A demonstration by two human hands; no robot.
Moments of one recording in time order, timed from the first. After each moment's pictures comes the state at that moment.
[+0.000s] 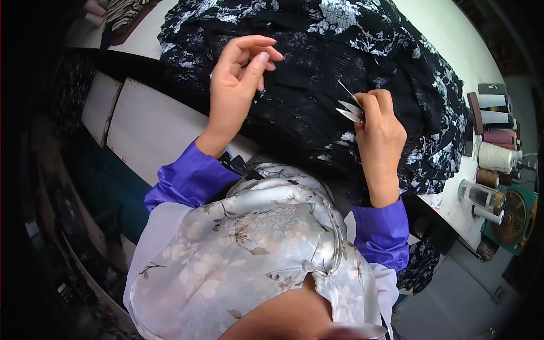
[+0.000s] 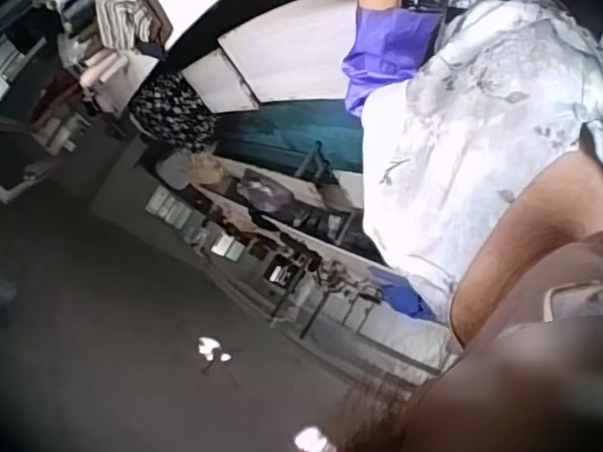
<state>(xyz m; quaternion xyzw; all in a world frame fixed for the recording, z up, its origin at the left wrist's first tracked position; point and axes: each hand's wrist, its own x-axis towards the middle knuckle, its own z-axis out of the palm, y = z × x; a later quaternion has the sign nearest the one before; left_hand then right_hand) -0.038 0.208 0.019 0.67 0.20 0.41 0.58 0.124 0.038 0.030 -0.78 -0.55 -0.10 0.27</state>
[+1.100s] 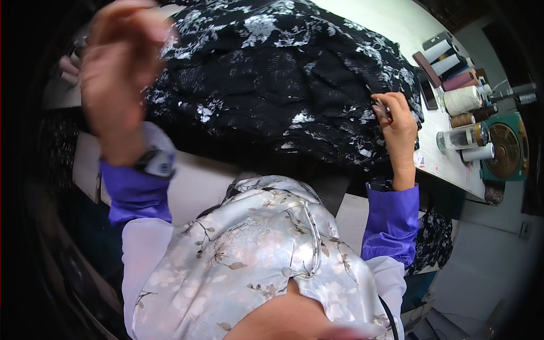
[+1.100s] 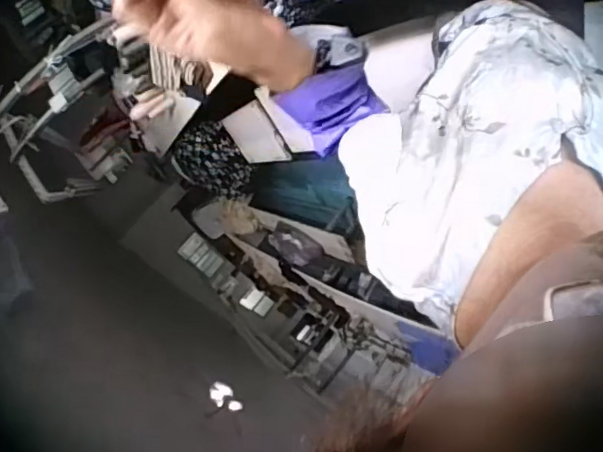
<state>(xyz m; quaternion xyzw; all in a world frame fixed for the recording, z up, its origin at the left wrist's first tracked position) -0.056 0.216 0.153 0.73 -0.02 0.45 0.50 0.191 -0.078 0.038 -0.81 -0.48 -0.18 0.29</state>
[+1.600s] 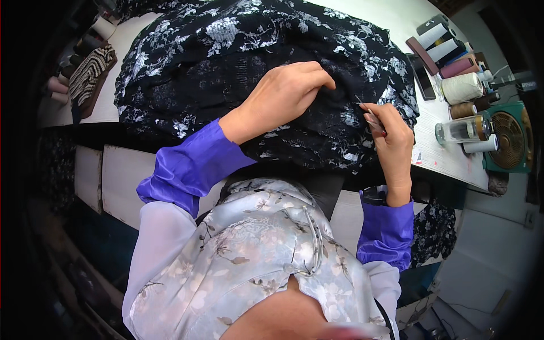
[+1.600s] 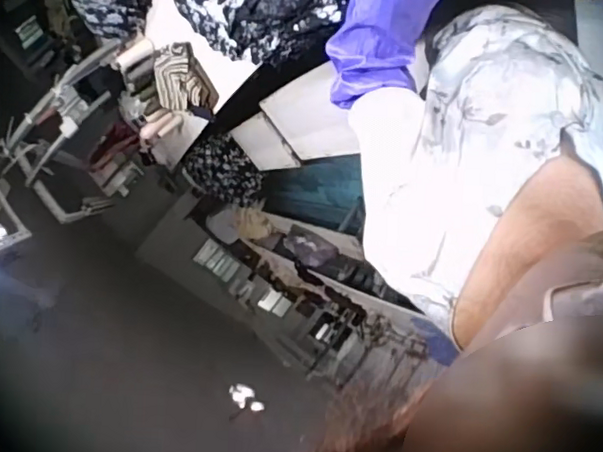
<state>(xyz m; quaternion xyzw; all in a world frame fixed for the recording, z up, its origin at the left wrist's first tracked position) 0.098 0.130 0.039 0.91 -0.12 0.27 0.30 0.186 -0.091 0.043 -0.81 -0.45 -0.09 0.36</state>
